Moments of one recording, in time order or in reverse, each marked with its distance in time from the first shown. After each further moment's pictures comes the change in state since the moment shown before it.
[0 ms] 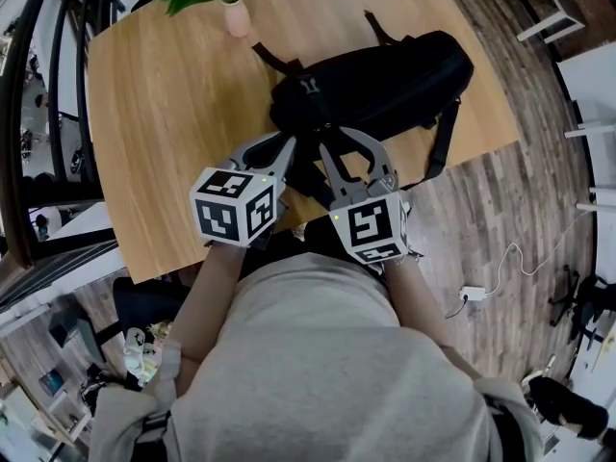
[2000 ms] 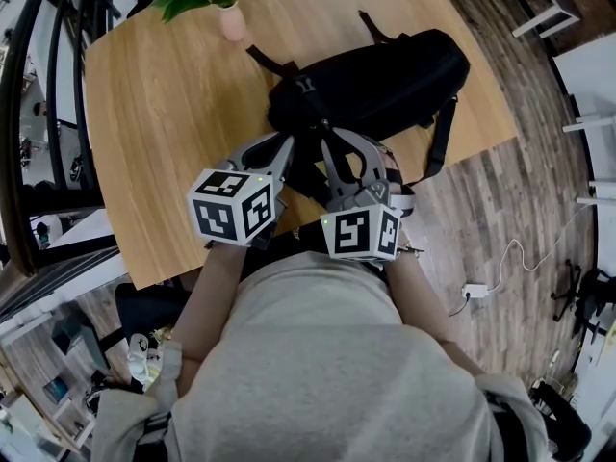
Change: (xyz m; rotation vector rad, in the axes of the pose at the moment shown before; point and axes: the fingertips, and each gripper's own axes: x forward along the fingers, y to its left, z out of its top) left arm 0.003 0.002 0.000 -0.030 -0.013 -0.018; right arm 0.000 -0.005 0.004 -0.258 -0.004 -0.148
